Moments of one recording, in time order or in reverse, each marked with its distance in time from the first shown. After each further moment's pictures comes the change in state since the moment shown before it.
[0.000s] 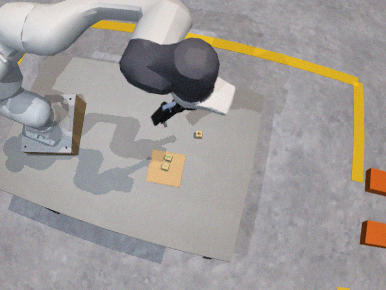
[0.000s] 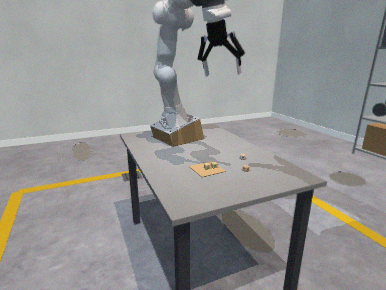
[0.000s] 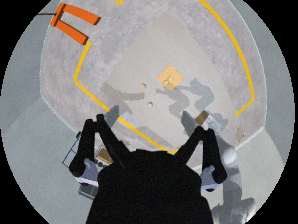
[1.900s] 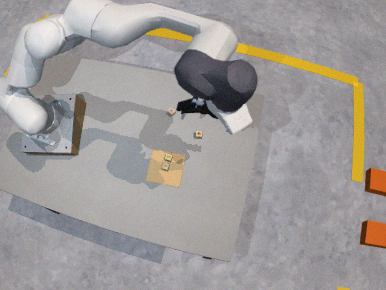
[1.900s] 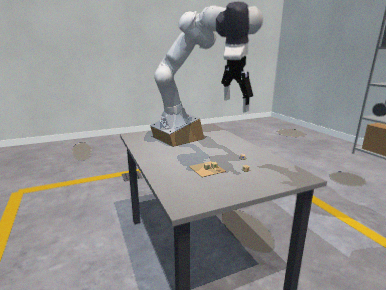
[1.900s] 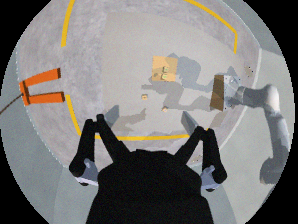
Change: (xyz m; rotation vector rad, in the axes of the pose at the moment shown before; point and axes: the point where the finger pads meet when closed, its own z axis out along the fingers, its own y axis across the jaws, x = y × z) arm 0.024 -0.051 0.133 -0.126 0.041 0.665
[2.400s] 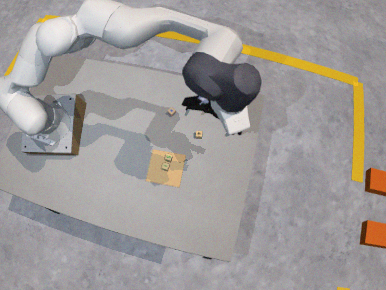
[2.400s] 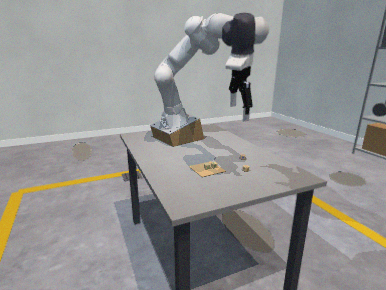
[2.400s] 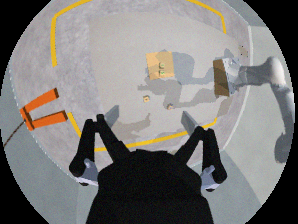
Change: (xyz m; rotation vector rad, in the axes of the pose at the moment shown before) arm -0.010 -0.011 0.037 -0.023 0.020 0.209
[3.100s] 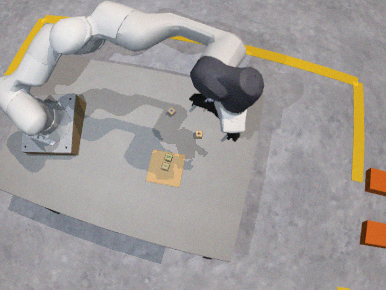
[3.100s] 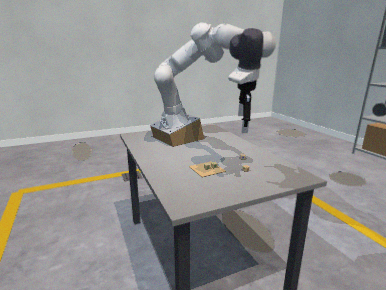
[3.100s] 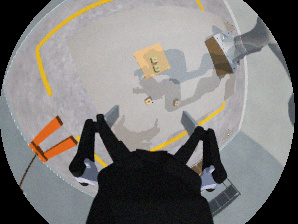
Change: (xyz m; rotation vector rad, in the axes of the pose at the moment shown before) arm -0.016 -0.010 0.053 -0.023 0.039 0.287
